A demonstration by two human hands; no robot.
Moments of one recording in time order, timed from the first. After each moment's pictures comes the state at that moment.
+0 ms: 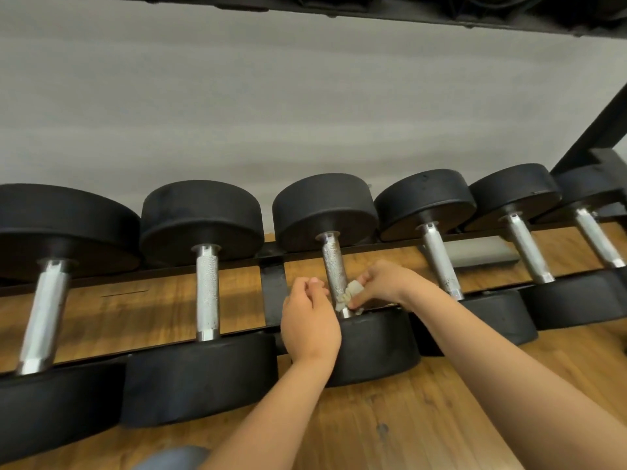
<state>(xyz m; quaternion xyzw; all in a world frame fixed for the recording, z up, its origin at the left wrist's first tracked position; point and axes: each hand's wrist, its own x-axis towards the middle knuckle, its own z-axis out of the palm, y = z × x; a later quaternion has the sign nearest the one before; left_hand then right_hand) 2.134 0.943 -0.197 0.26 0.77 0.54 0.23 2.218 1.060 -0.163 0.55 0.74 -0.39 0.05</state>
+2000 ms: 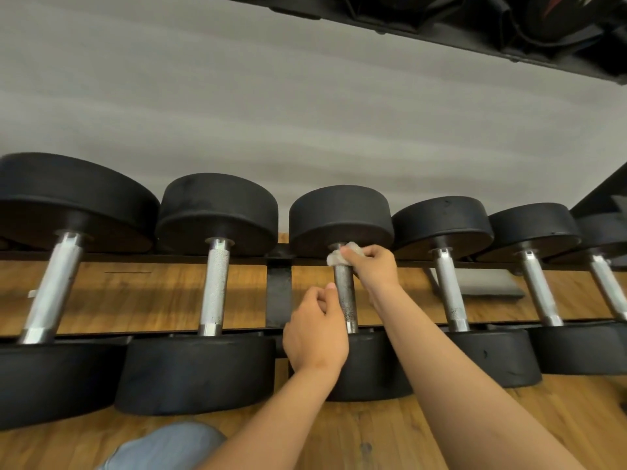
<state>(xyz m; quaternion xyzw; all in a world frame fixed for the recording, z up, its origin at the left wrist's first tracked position) 2.135 0.944 -0.189 0.27 0.81 0.46 0.24 2.169 1.071 -0.175 0.56 0.60 -0.46 -0.33</state>
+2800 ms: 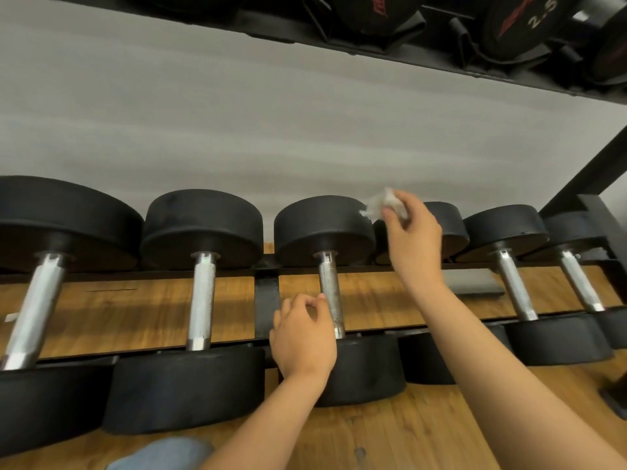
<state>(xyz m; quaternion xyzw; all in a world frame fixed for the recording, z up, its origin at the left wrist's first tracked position) 2.134 0.945 -0.191 0.31 0.81 0.45 0.20 2.214 1.059 -0.089 0.46 0.72 -0.24 -0.47</state>
